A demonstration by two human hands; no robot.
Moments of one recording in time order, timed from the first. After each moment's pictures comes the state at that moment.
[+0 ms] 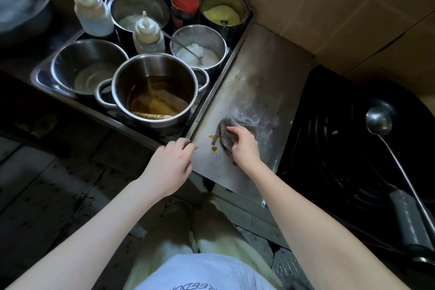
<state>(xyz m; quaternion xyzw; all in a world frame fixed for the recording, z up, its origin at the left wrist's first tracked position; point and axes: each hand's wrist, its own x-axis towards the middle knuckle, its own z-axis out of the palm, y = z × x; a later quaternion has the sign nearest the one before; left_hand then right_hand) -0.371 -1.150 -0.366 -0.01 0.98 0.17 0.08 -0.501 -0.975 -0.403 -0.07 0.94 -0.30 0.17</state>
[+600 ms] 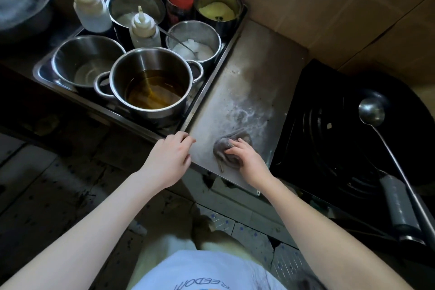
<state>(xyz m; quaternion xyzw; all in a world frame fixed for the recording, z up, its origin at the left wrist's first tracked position) -0.364 -1.137 -0.362 -0.01 0.98 0.17 0.08 -0.460 -0.908 -0.410 -0.28 0.91 -0.21 0.22</state>
